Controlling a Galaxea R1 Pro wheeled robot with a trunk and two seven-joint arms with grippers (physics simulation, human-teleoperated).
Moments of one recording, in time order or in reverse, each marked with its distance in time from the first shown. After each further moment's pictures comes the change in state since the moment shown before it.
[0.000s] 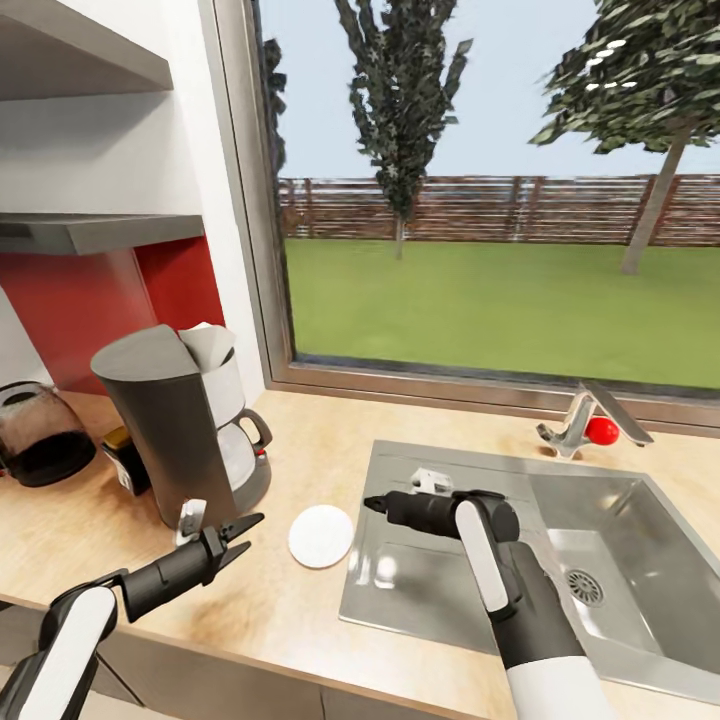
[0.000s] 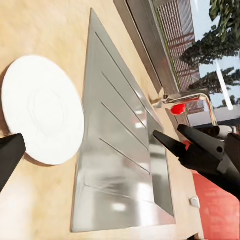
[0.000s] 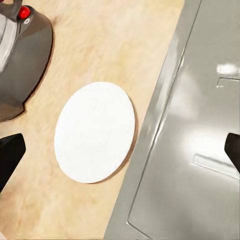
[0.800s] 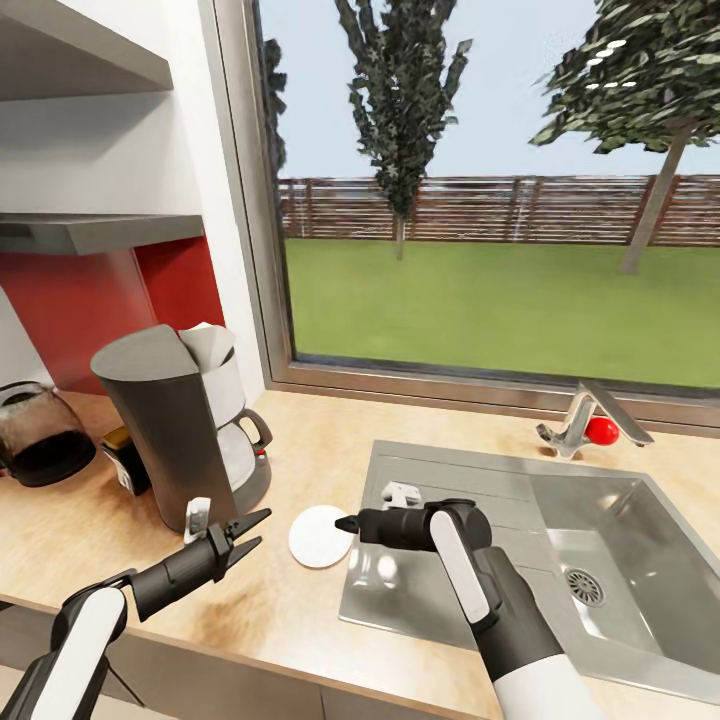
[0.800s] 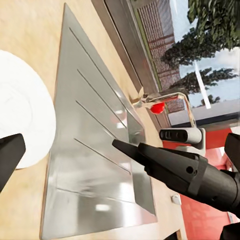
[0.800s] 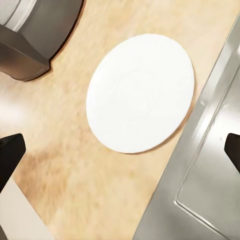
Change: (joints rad) left arm -0.001 -0.034 -0.001 0.002 -0.001 -0.002 -0.062; right arm 0.000 0.000 0.139 0.063 -0.085 0.001 0.000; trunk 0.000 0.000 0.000
